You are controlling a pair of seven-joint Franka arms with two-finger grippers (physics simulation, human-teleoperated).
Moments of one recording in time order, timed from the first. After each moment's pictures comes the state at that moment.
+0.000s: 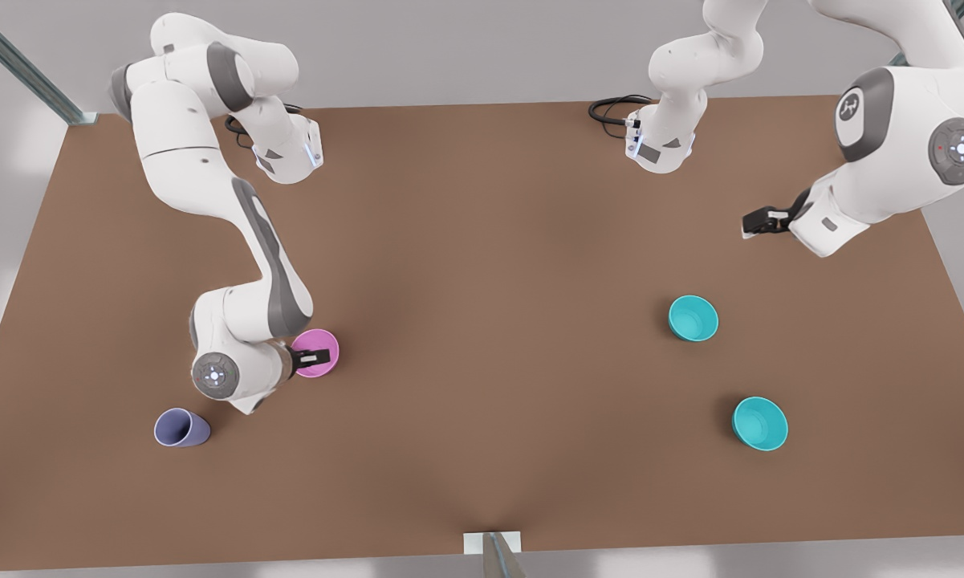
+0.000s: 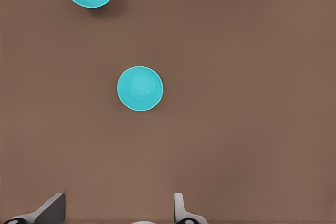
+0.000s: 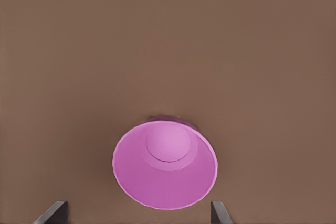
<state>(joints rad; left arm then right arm) 0.23 0.00 -0.25 -1.65 -0.06 1.42 -0.01 0.13 0.65 0.09 -1.48 0.07 1.82 0.10</state>
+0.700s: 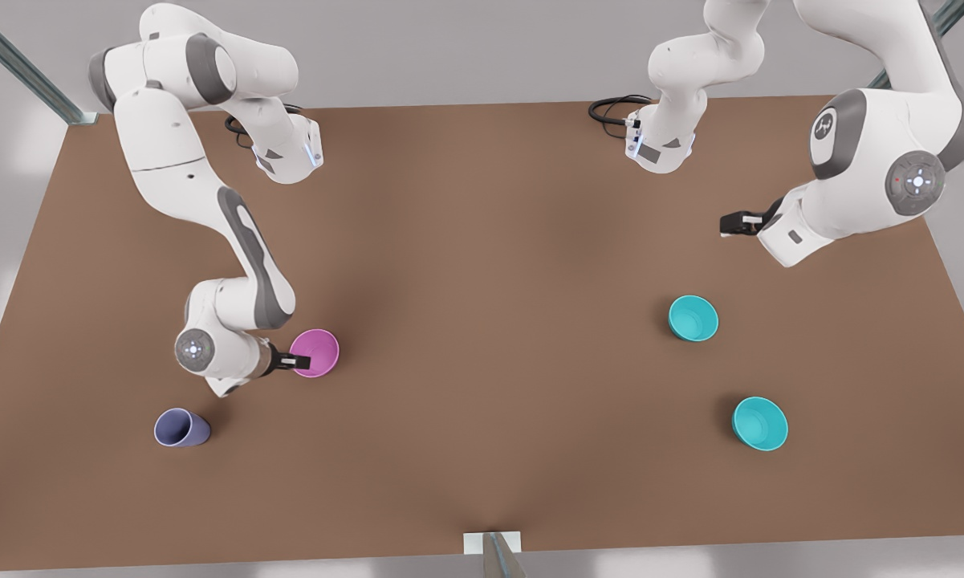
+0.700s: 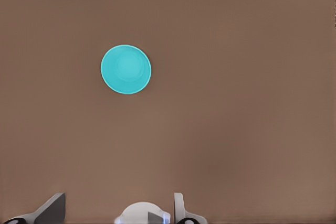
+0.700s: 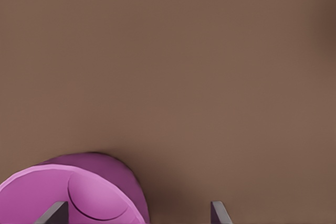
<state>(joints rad) 0.14 0.03 -0.23 -1.66 -0.06 1.36 -0.01 0.02 0.57 0.09 -1.84 0.09 2.24 0.16</state>
